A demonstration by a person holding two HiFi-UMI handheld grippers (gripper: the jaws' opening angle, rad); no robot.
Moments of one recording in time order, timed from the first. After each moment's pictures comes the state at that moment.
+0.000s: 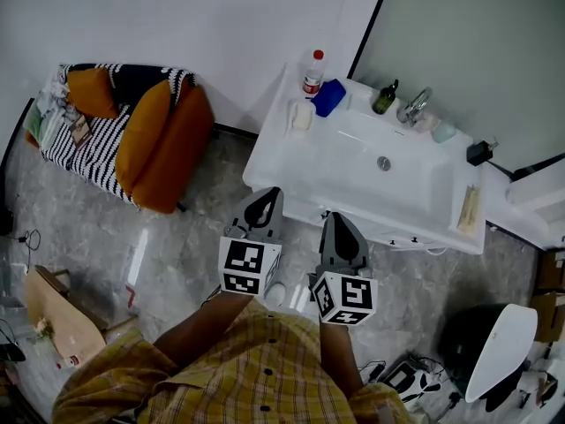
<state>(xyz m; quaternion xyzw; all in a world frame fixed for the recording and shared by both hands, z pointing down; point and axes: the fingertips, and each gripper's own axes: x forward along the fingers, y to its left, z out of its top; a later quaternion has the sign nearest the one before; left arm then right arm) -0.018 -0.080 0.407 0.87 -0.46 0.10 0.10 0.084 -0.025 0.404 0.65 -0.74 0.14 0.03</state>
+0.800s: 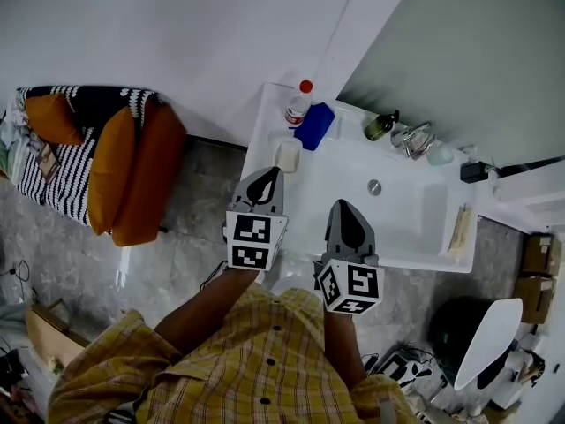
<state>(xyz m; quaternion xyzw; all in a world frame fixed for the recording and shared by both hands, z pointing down) 0.023 -0.338 0.435 0.88 -0.43 0.13 0.15 0.124 -0.254 0.402 0.70 -0.70 0.14 0.07</state>
